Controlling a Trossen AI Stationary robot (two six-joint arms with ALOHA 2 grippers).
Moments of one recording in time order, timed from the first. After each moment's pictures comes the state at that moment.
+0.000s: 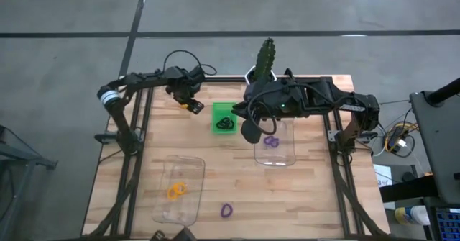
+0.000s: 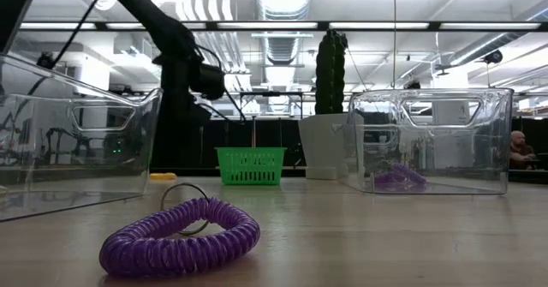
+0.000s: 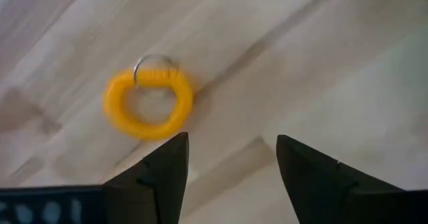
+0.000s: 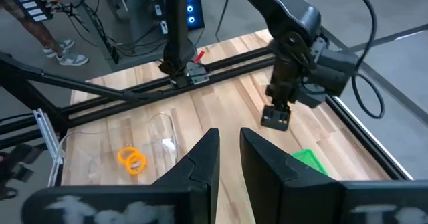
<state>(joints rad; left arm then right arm) 0.71 1.72 1.17 -0.93 -0.03 -0.18 0.12 1.75 2.22 -1.01 0.30 0.34</state>
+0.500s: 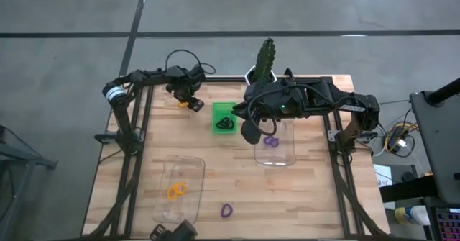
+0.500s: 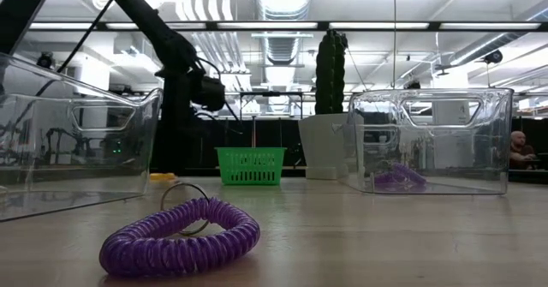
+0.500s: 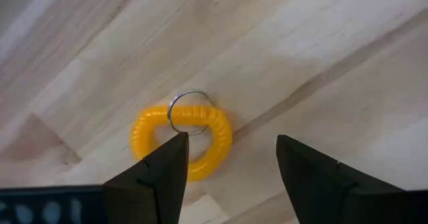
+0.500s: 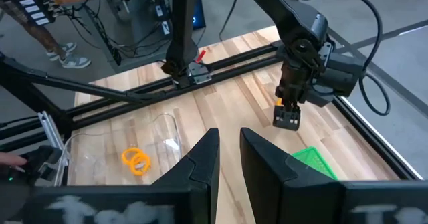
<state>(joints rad) 0.76 1.80 1.17 -0.86 -0.08 -0.17 0.13 1.75 2.22 -1.01 0.30 0.37</state>
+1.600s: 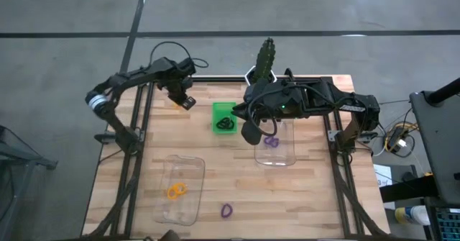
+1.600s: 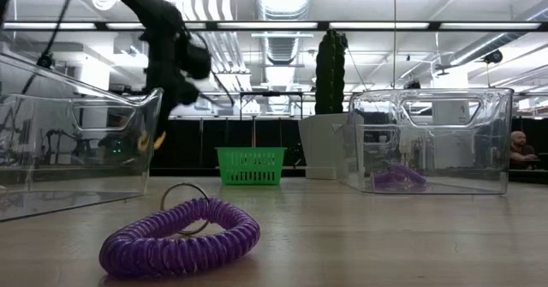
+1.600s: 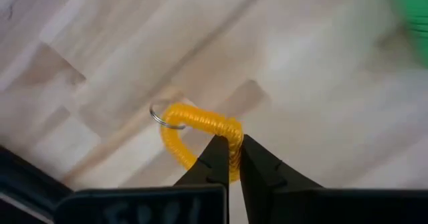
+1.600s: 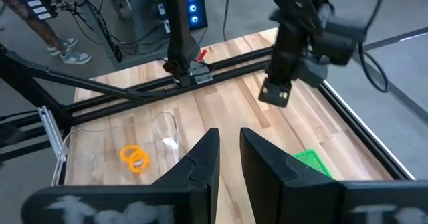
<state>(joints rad) 0.78 1.61 1.23 -1.15 0.07 -0.09 0.13 1.75 2.22 -1.01 0.29 0.34</state>
